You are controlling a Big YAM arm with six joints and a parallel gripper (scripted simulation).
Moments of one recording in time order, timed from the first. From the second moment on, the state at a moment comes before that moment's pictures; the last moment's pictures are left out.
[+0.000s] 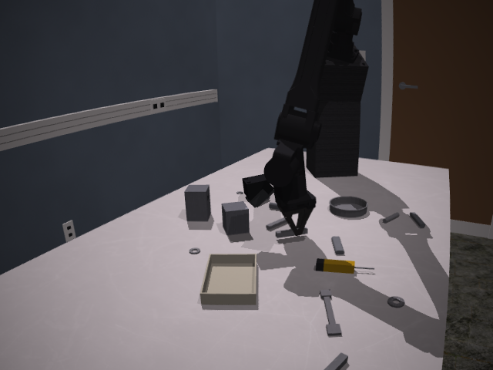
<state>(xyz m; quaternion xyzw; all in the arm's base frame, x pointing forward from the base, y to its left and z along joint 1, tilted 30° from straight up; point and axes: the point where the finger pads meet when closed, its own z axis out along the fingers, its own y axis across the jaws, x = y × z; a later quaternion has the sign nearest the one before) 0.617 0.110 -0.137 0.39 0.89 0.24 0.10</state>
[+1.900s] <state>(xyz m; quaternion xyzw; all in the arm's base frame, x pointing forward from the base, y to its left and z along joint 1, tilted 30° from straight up) 0.616 0.111 -0.142 0.39 0.89 0.24 0.10</state>
